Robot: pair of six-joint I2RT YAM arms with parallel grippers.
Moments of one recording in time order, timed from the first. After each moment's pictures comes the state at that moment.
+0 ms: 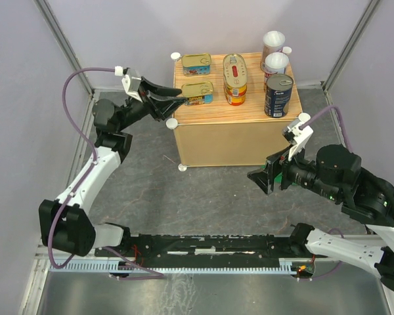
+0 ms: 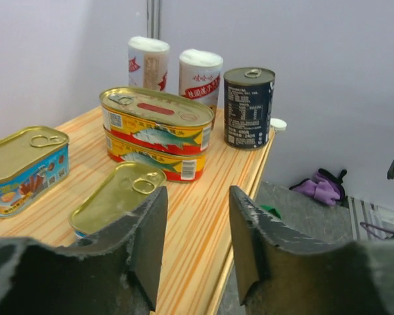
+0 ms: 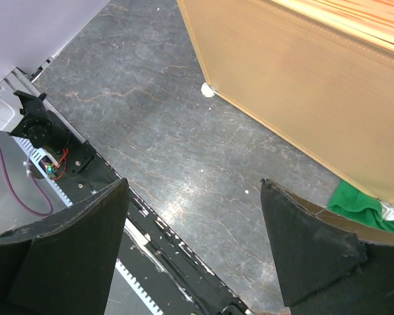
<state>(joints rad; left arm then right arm) -0.23 1.33 1.09 0.75 0.84 -0.47 0.92 0.79 1.37 -0.93 0.10 0.26</state>
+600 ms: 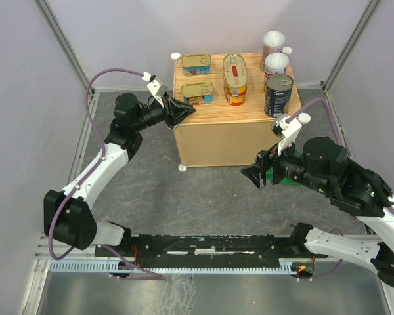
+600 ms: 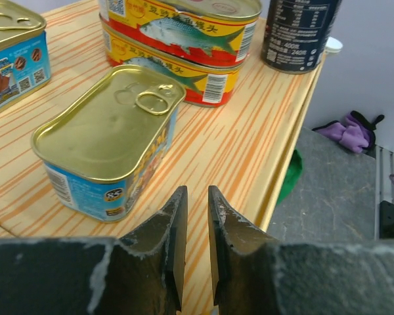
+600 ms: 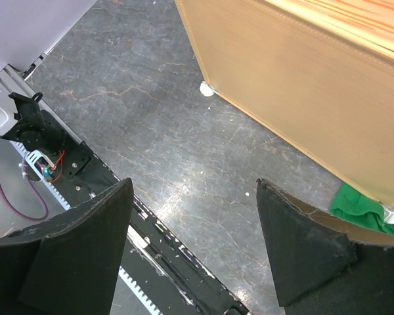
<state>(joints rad) -0.33 1.36 1.09 0.34 0.76 -0.18 0.92 0.86 1.39 -0.91 0.10 0.27</state>
